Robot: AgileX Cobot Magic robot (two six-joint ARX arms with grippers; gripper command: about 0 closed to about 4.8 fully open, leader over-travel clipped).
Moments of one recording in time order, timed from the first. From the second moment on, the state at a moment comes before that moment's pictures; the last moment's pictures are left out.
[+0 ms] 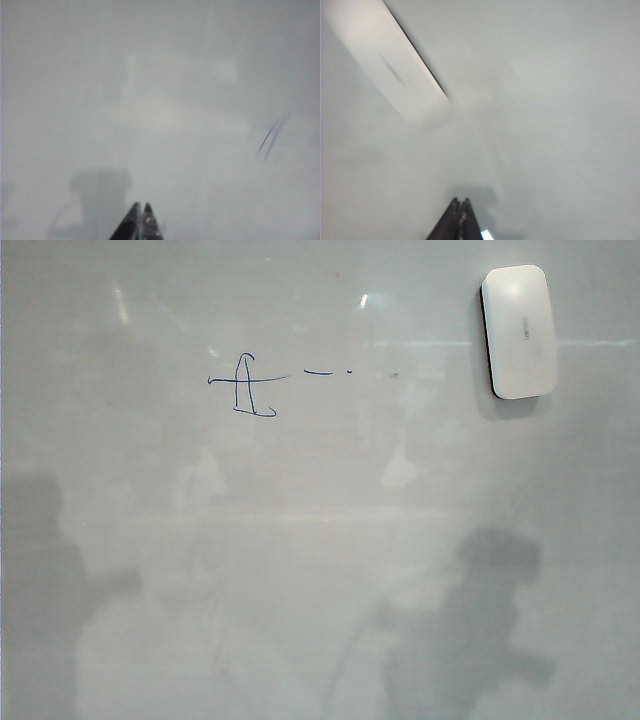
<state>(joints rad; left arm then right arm) 0.01 0.01 0.31 -0.24 0.11 -0.23 0.05 0.01 0.26 -0.22 0.03 0.35</state>
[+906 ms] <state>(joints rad) 0.01 0.02 0.80 -0.95 0.48 -0.01 0.05 0.46 0.92 -0.51 -0.16 -0.15</state>
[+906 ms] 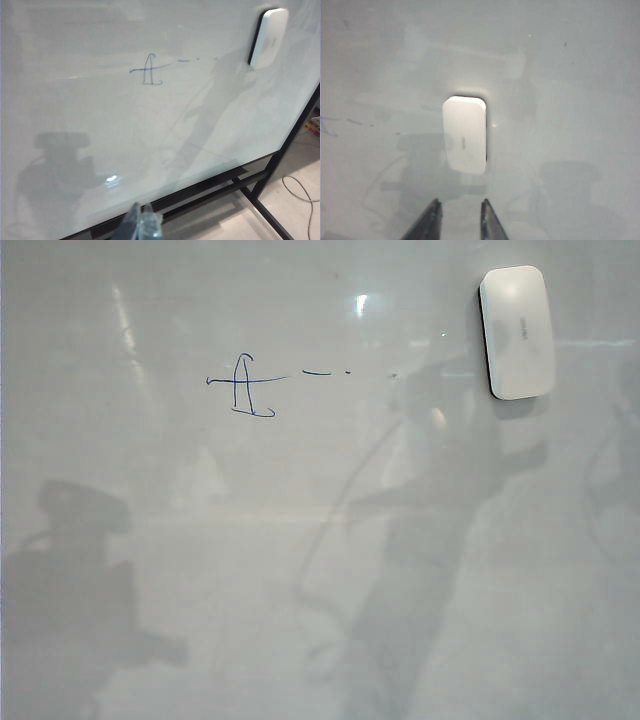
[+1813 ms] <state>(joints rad) 0.07 0.20 0.94 -0.94 0.65 0.08 0.68 0.77 0.58 0.10 0.57 -0.16</state>
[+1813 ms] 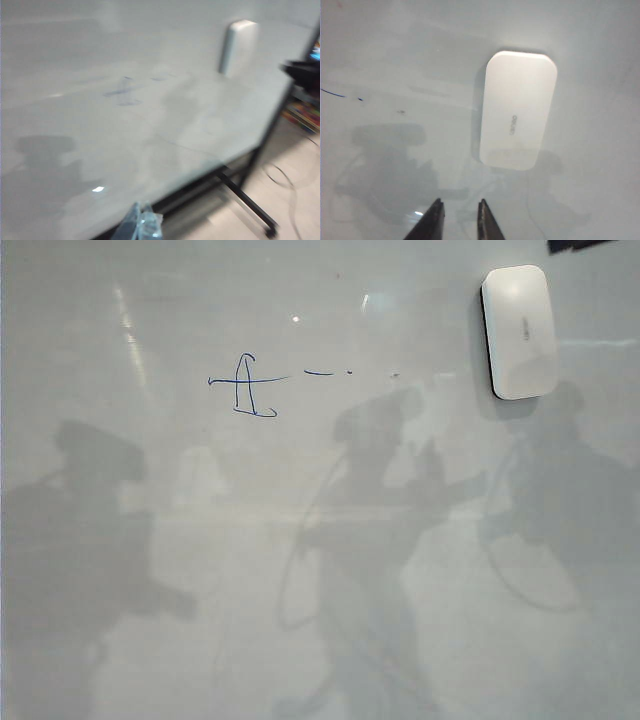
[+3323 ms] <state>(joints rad) -0.18 0.21 0.76 -0.83 0.40 0.05 0.41 1.31 0.58 0.77 0.47 -0.16</state>
